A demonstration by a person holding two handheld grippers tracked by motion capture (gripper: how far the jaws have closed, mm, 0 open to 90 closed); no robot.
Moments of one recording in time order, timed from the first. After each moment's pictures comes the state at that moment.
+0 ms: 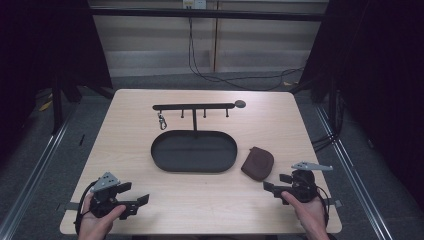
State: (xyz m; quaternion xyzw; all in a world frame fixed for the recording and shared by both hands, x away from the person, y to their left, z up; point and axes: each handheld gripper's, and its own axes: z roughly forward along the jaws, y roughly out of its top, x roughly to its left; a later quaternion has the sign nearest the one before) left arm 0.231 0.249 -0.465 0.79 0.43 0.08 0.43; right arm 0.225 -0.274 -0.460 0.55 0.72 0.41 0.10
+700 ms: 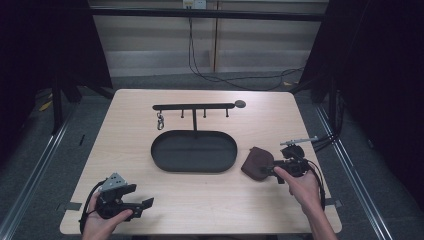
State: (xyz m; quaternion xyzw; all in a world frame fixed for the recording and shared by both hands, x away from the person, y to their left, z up) left arm 0.230 0.242 -0.466 0.81 0.41 0.08 0.41; right arm 0.286 -0.263 -0.435 0.57 0.76 0.32 0.05
